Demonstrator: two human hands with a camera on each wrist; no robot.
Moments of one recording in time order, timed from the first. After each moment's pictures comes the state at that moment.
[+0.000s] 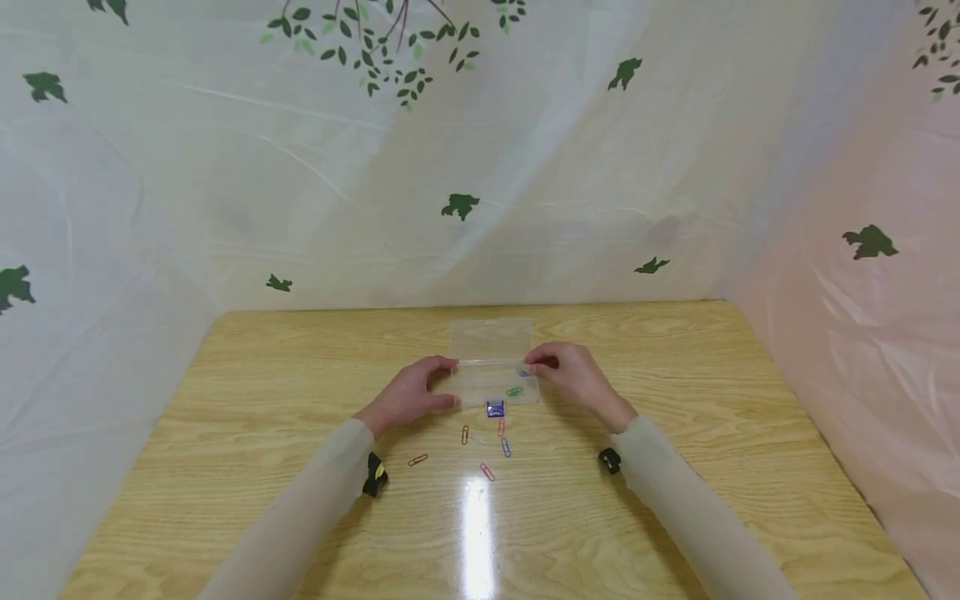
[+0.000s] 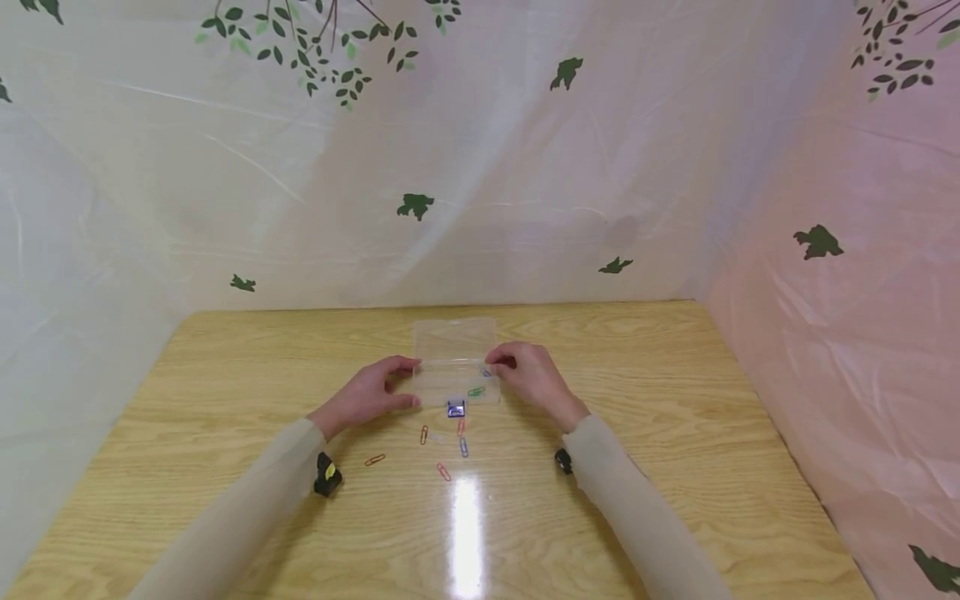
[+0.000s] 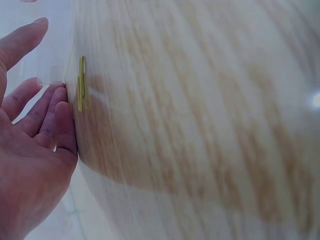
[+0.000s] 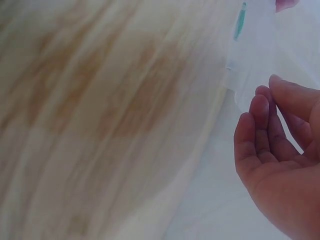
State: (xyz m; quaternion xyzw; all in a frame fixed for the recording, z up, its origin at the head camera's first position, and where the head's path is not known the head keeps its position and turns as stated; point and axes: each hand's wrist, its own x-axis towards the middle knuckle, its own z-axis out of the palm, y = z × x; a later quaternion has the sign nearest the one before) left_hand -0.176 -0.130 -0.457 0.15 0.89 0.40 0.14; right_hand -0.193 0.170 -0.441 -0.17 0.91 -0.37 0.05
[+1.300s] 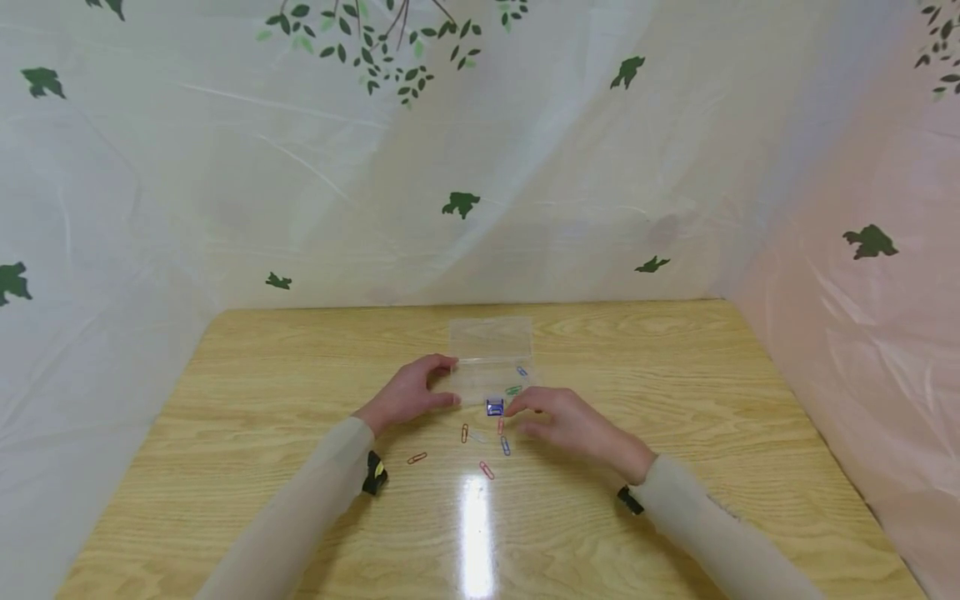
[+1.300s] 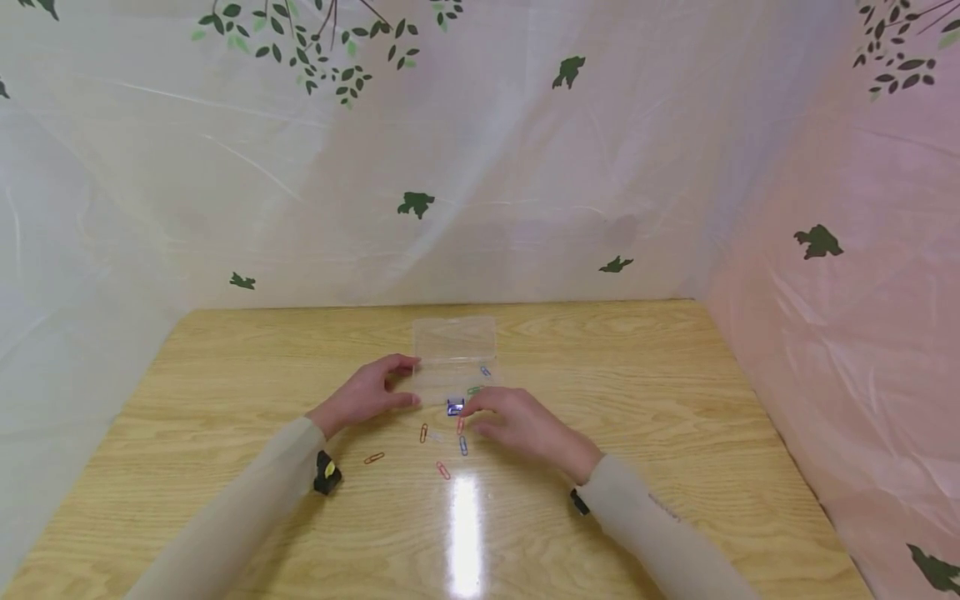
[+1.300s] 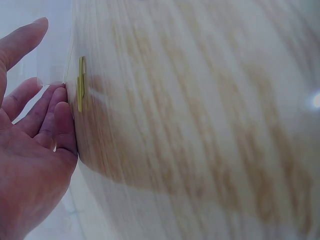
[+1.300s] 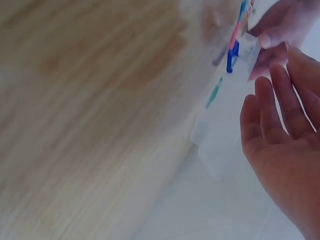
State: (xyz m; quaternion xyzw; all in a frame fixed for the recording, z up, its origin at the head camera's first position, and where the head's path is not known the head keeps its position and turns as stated) left_hand -0.179 -0.131 -0.456 0.15 0.89 0.40 0.15; right_hand -0.133 0.164 -0.432 -0.35 0.86 -0.36 0.10
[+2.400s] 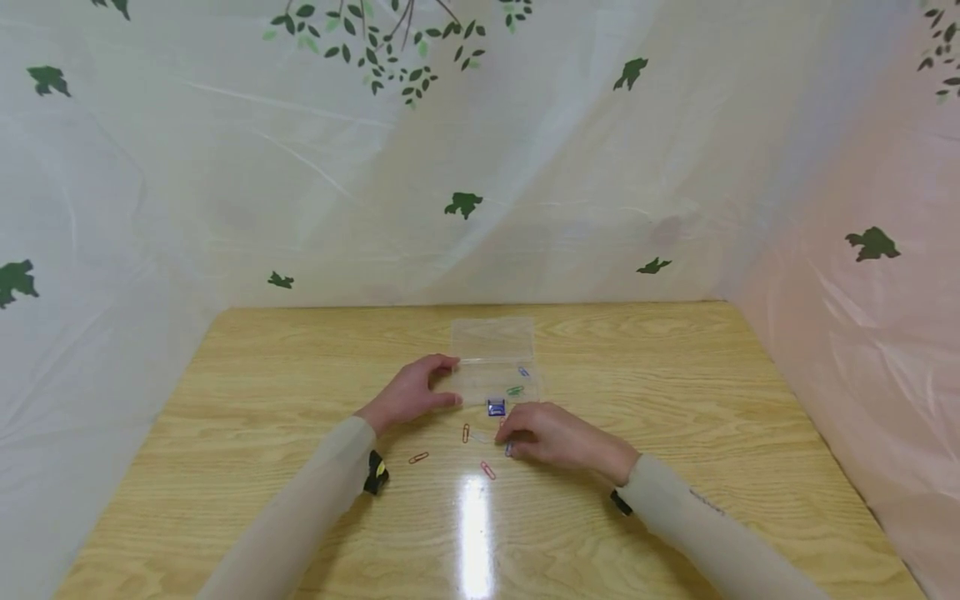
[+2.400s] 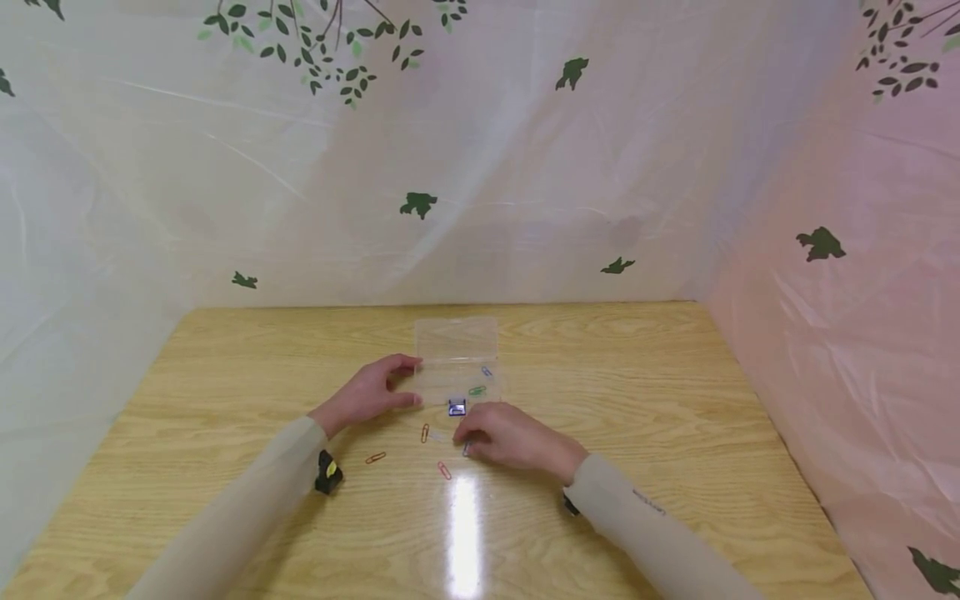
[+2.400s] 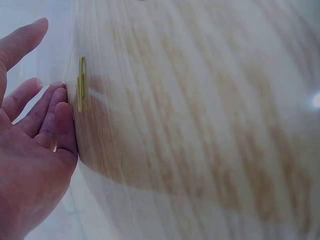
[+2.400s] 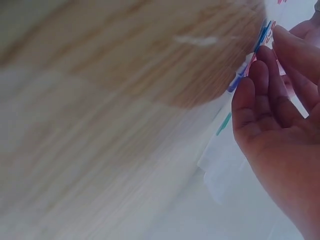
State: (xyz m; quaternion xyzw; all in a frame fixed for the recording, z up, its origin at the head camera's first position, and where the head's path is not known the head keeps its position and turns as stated) left_hand -0.179 -0.131 -0.455 0.16 0.89 0.40 0.15; right_hand -0.133 0.149 -0.445 -0.40 0.86 -0.27 0.18
